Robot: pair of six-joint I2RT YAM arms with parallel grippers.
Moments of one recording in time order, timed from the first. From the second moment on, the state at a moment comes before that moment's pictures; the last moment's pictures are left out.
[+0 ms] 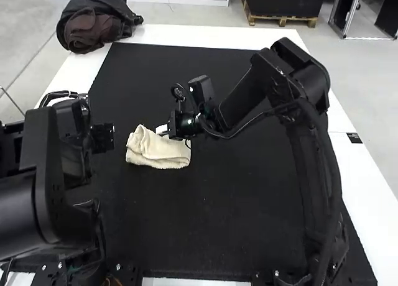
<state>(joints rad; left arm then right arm) 0.39 1.07 0.16 0.52 0.10 0.10 0.76 2.15 1.17 0.48 -0.56 0.50</state>
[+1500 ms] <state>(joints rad) 0.40 1.02 0.16 0.54 0.08 0.10 0.85 2.41 1.37 0.56 -0.58 0.52</state>
